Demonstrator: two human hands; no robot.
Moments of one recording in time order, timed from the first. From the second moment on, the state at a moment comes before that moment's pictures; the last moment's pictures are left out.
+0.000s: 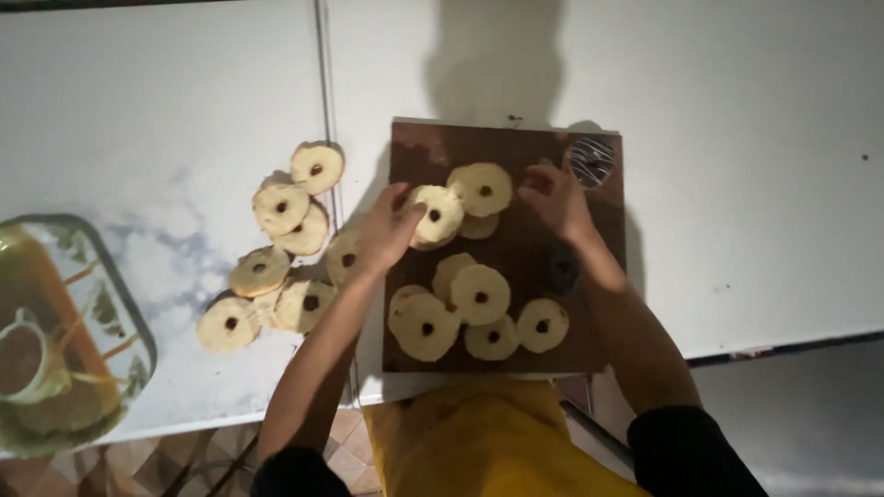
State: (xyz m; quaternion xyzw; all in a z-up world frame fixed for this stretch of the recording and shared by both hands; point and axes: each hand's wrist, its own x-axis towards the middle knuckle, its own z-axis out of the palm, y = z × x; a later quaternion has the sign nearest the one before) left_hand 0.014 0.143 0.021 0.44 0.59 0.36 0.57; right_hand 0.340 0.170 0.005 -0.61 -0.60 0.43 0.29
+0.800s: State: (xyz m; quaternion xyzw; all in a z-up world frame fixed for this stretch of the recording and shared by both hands) left_hand 0.223 0.126 0.067 0.94 0.22 -0.13 0.23; right_hand 0.448 -0.123 -0.023 -0.78 -0.60 0.15 0.08
